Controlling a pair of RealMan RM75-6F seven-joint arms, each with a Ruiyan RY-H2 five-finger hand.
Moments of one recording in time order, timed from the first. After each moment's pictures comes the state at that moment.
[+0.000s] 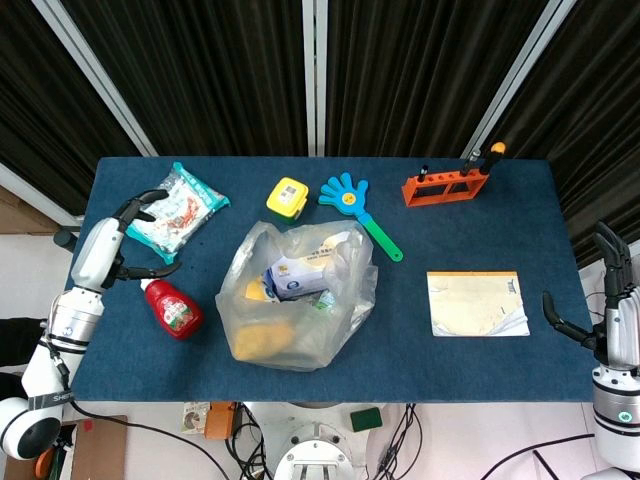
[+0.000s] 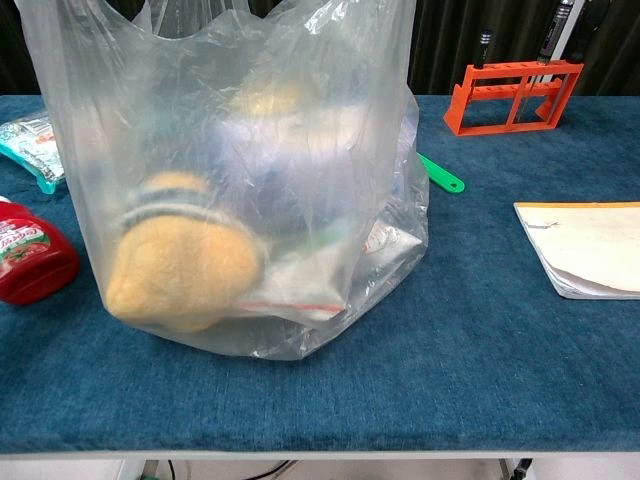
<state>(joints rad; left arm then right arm) -0.43 -1.05 -0.29 -1.85 1.34 1.20 -0.43 0.15 -1.22 0.23 -1.55 -1.66 1.78 0.55</state>
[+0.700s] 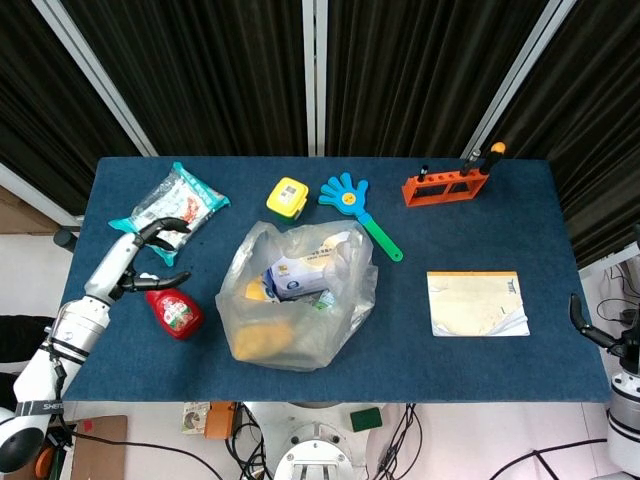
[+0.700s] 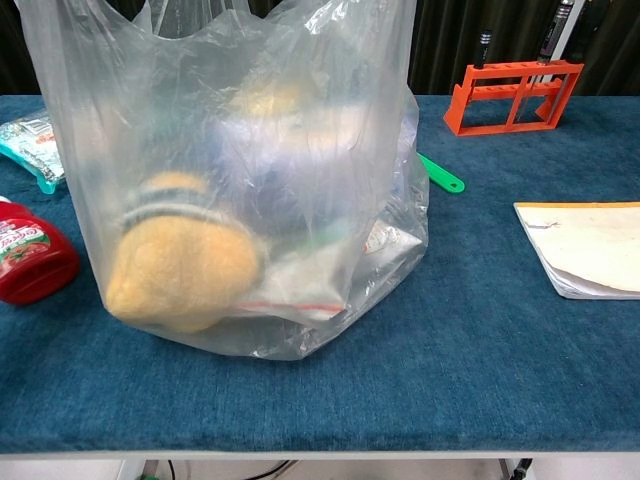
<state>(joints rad) -0.45 -0.91 -0.26 -1.99 1.27 1.00 -0.61 0.12 -1.20 0.23 -1.55 -1.63 1.85 0.69</state>
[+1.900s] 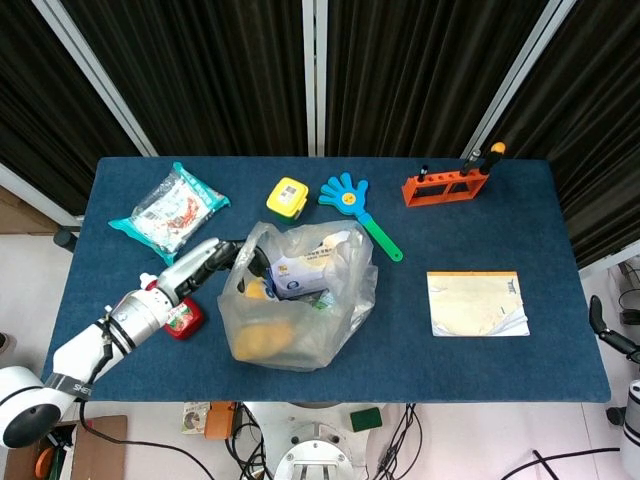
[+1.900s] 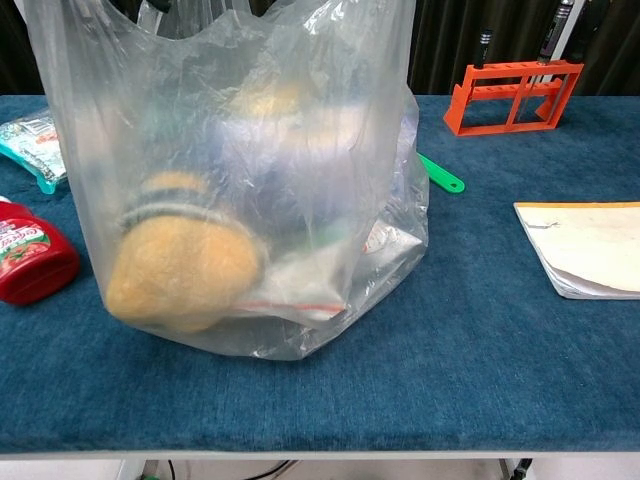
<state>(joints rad) -0.70 -0.78 -0.41 -2.15 1.14 0.58 -0.89 0.09 -1.15 0.24 -1.60 -1.61 1.87 0.66</state>
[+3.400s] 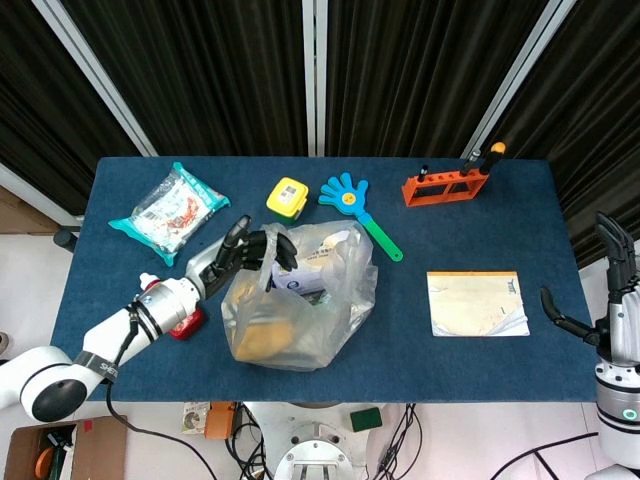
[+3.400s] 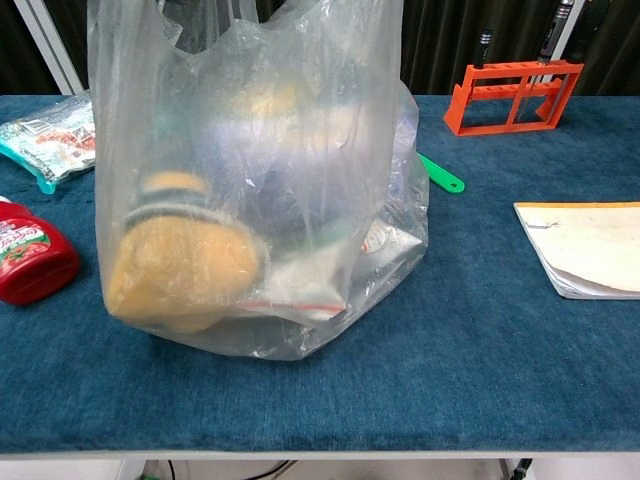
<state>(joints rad) -0.72 -0.89 -0.54 -2.10 1.01 0.47 -1.05 0.18 -1.15 0.24 -1.66 -1.68 1.76 0.47</state>
